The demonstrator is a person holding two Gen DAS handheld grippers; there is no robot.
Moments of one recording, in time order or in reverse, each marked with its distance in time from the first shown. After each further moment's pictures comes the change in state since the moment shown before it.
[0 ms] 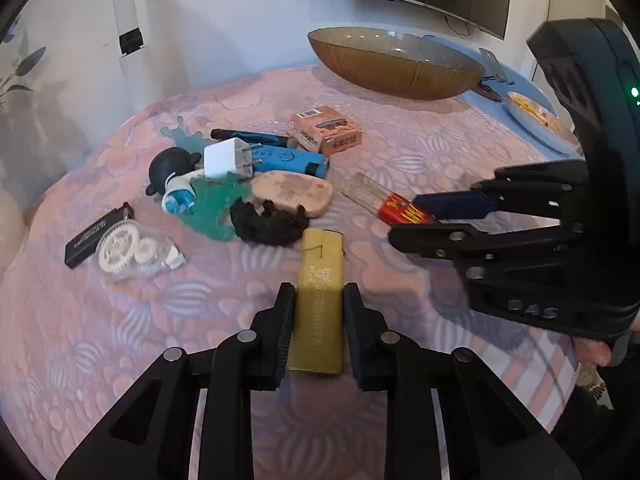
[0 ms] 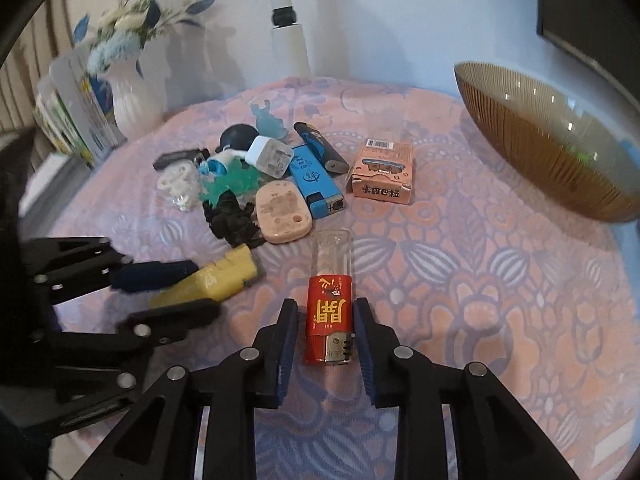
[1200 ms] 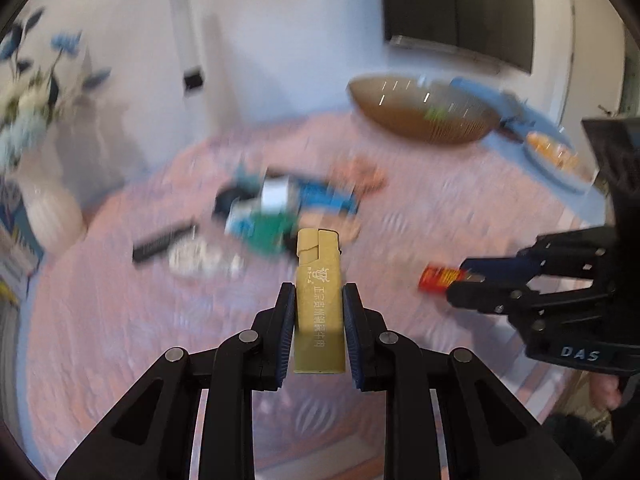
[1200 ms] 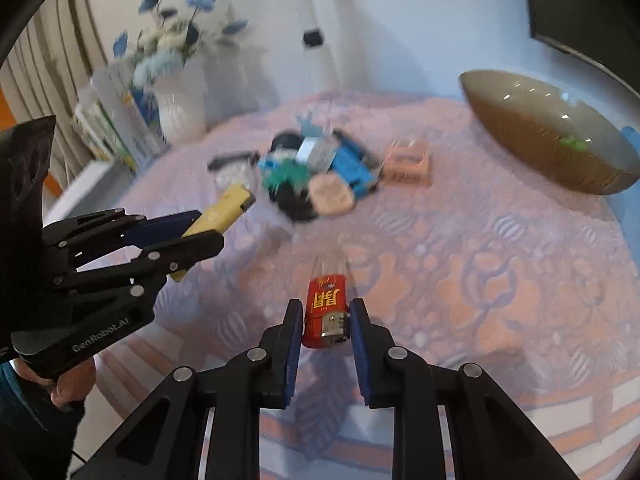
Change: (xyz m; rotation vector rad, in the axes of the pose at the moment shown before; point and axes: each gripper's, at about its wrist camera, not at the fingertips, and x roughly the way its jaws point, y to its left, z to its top) left arm -0.057 -0.006 0.007 -0.058 -0.151 0.133; right arm -0.057 -0.013 -0.025 0.061 -0.077 0.144
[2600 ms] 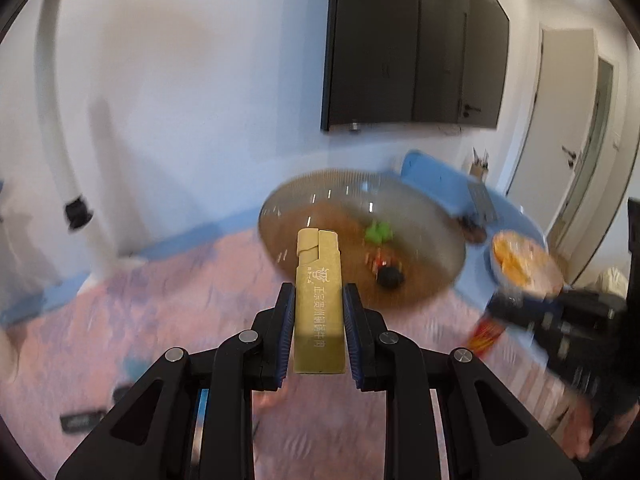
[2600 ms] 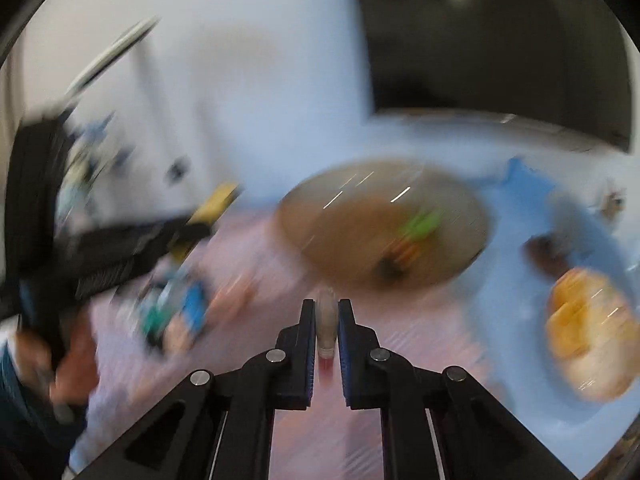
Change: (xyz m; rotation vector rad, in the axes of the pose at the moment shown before) left arm 0.067 -0.052 0.168 -0.022 -0.119 -0.193; right arm -0.092 -0.121 0.070 0.172 -0.257 -0.295
